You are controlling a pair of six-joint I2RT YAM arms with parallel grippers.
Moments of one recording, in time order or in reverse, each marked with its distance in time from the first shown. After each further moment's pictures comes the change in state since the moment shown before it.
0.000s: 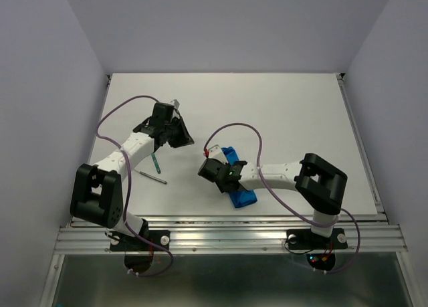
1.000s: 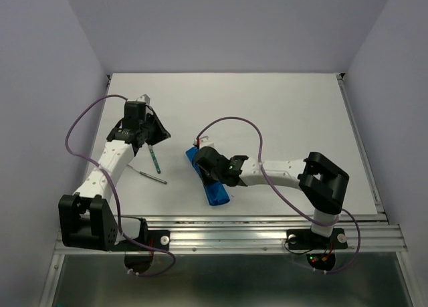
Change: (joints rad) left arm 0.193 -0.190 -0.012 -0.115 -0.050 0.042; right arm -0.020 -0.010 0.058 0.231 -0.253 0.049
